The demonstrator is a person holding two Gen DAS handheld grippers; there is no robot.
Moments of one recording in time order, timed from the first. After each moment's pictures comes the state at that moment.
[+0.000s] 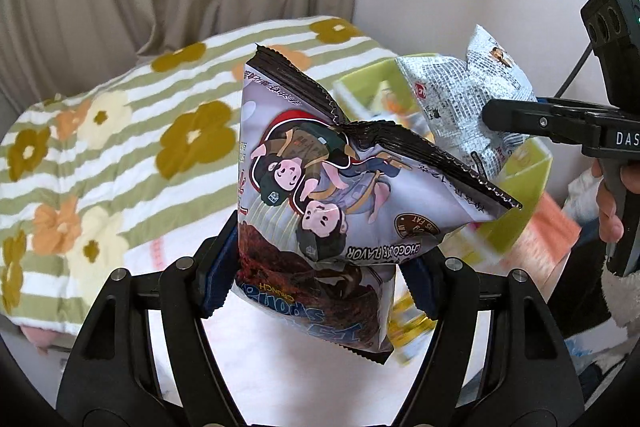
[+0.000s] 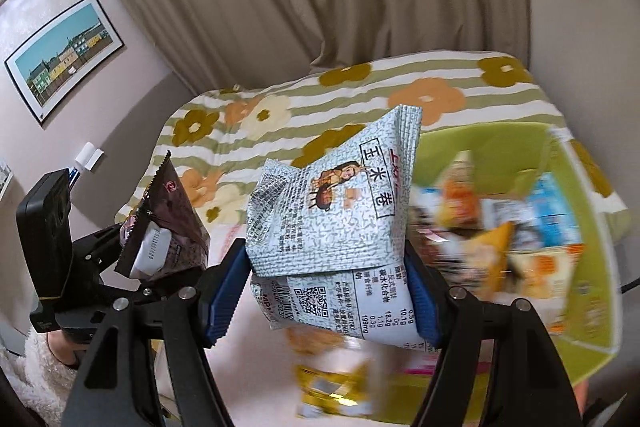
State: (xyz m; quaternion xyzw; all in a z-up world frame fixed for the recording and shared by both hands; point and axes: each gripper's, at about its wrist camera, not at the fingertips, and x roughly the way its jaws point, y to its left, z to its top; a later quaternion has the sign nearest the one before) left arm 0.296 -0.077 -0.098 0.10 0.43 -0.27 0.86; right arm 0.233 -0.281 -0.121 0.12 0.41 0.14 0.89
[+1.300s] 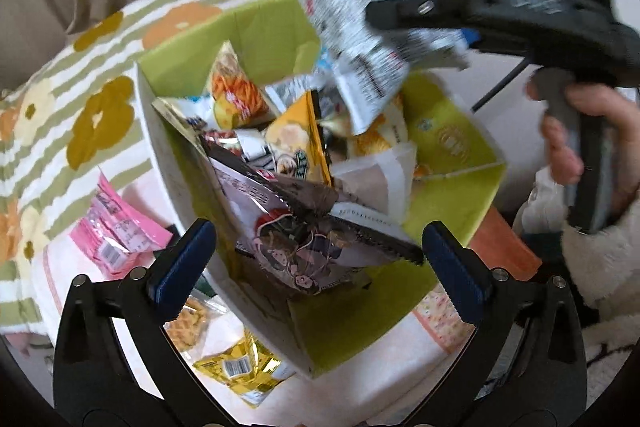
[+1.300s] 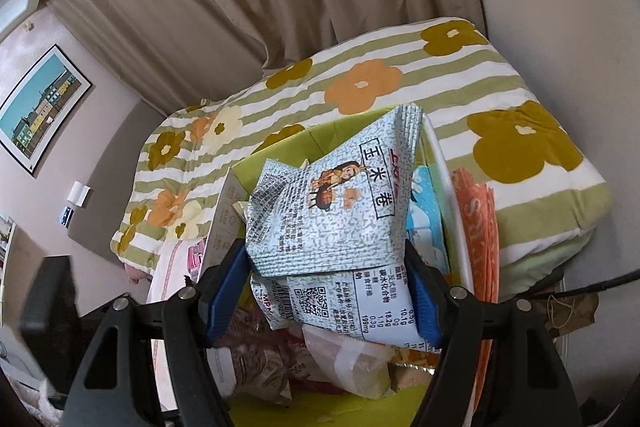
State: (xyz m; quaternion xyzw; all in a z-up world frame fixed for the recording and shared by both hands) left arm 0.287 -0.266 -0.148 0.11 0.51 -0.32 0.79; right arm 0.272 -0.442 -0.160 0.19 0.44 0.13 0.87
